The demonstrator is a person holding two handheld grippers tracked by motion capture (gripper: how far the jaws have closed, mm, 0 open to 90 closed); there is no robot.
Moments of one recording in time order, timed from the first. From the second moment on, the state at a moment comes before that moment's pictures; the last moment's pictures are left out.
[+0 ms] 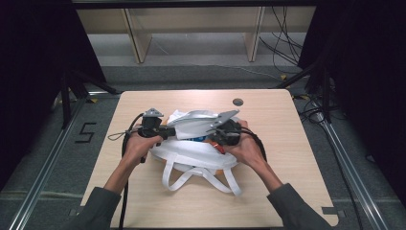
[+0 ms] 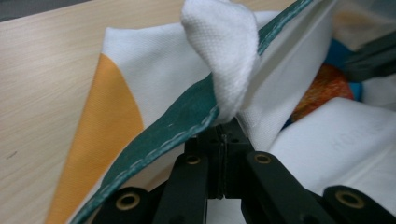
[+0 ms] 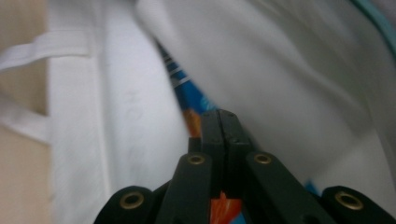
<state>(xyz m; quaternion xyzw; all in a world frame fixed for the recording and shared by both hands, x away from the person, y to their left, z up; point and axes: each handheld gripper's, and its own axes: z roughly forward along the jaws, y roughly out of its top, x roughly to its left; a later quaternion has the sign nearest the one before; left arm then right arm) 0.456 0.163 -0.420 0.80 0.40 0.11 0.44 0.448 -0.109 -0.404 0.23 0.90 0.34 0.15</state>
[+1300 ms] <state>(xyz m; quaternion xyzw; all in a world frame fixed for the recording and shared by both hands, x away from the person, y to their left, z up) 0.424 0.136 -0.438 0.87 0.31 0.10 0.37 0.568 -0.073 -0.423 0.35 0.88 0.27 0.18</state>
